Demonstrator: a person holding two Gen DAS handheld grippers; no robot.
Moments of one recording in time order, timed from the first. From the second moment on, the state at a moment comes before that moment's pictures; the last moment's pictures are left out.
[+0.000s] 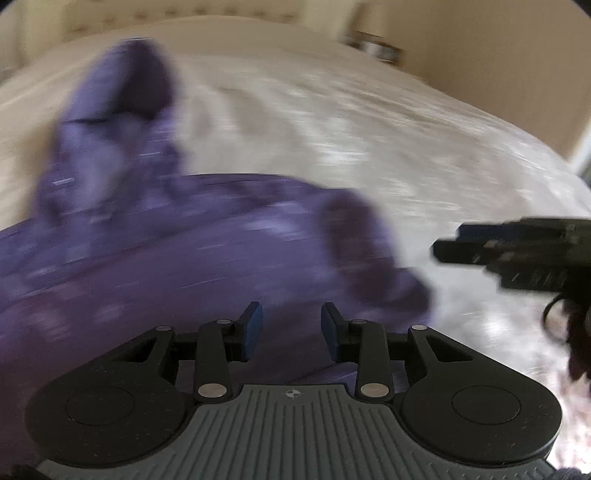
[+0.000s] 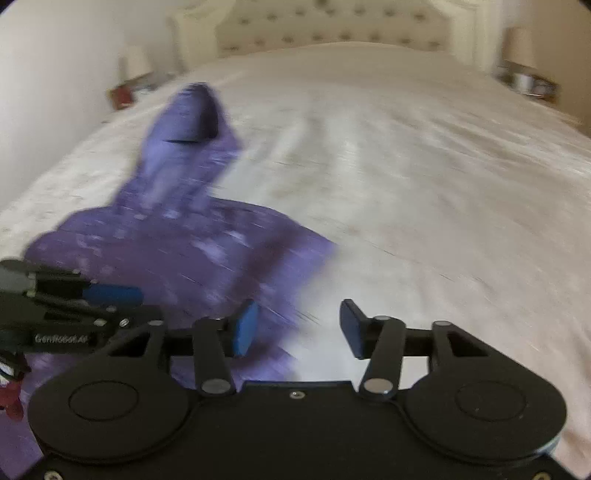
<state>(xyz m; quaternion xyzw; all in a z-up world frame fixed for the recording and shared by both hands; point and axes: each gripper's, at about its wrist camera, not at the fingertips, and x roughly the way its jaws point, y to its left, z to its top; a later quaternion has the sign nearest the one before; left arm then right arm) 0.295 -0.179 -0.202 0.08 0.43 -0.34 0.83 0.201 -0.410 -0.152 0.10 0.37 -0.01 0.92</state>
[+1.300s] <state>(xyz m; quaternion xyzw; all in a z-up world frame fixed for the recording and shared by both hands) 0.365 -0.066 -0.074 0.05 0.24 -0.23 0.94 0.262 -0.388 -0.062 0.13 0.28 -0.10 0.95</state>
